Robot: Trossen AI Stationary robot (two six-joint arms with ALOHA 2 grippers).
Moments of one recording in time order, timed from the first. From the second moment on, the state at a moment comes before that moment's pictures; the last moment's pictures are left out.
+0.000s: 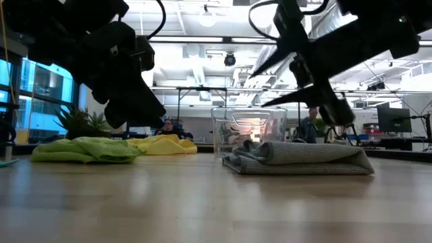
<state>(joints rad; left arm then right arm) -0.10 1.47 0.46 0.39 -0.17 -0.59 0.30 1.55 0.58 0.54 0.33 1.63</state>
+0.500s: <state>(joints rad) -0.10 1.47 0.46 0.40 -0.16 -0.65 0.30 1.30 0.67 -0.01 0.22 1.41</state>
